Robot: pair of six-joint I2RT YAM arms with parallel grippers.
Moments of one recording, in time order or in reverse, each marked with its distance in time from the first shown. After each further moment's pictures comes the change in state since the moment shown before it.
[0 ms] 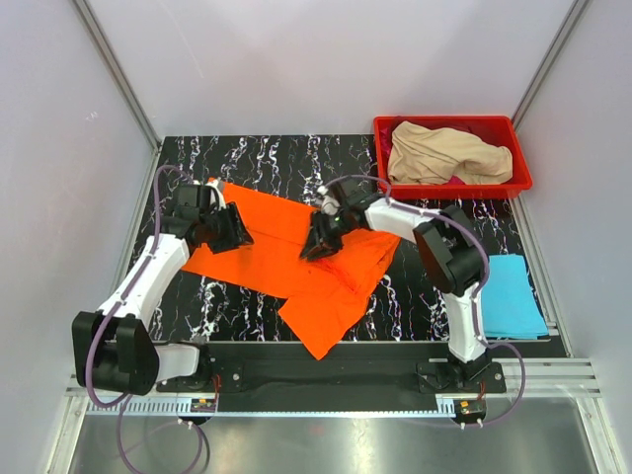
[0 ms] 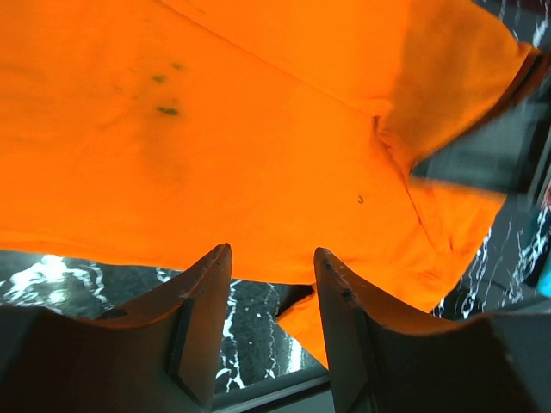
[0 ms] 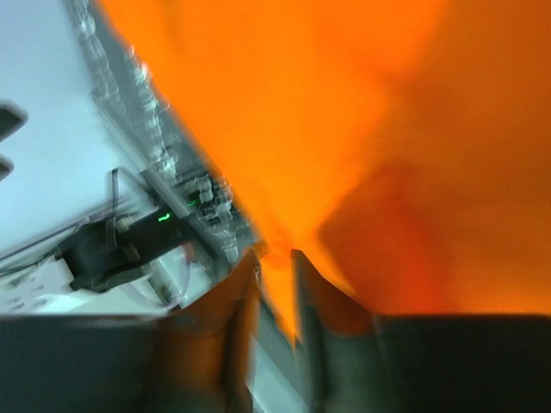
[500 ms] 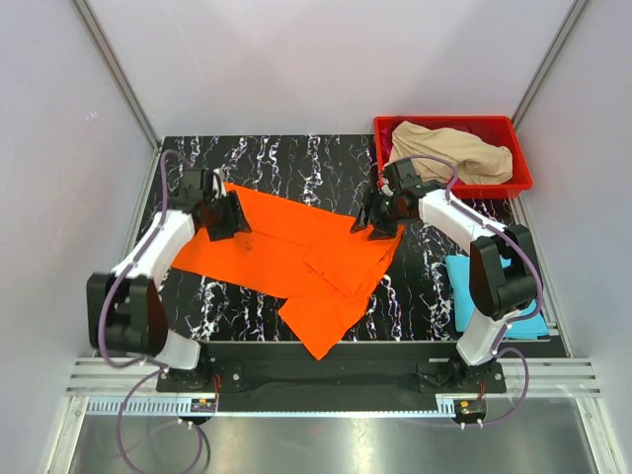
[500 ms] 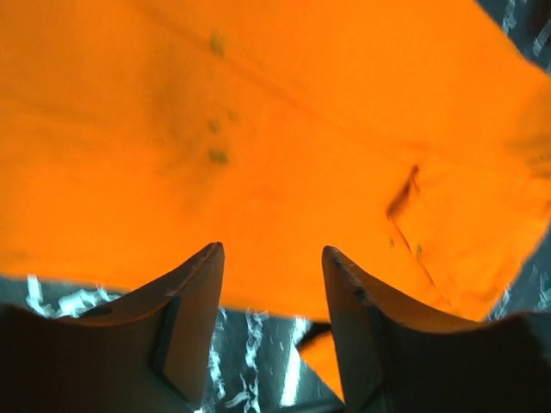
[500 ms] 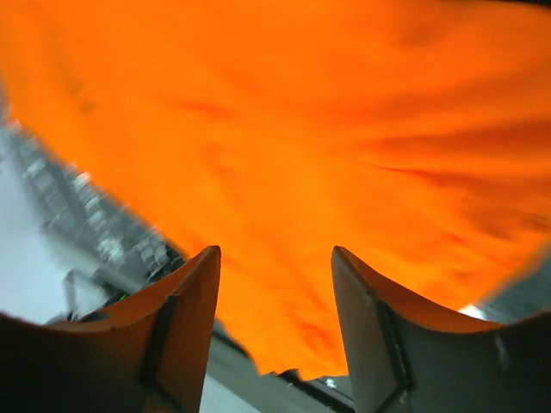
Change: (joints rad) left arm 0.056 0.134 0.074 0.013 -0.034 0.026; right arm -0.170 -0.323 -0.141 -0.157 0.285 -0.016
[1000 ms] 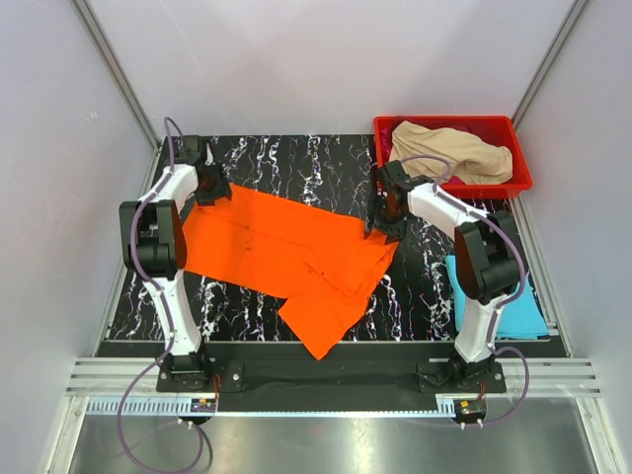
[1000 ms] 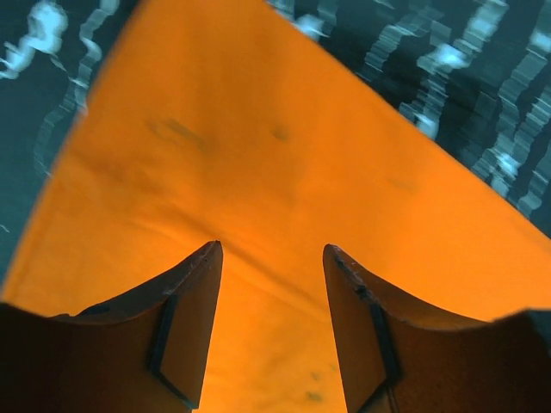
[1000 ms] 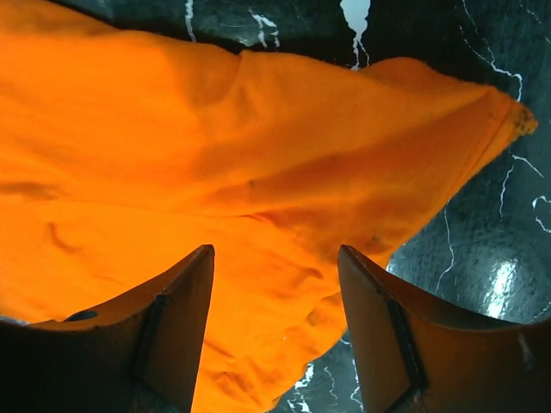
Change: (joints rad) left arm 0.116 0.632 0.560 0.030 -0.182 0.097; right arm -0.001 0.123 0.091 -0.167 0.360 -0.056
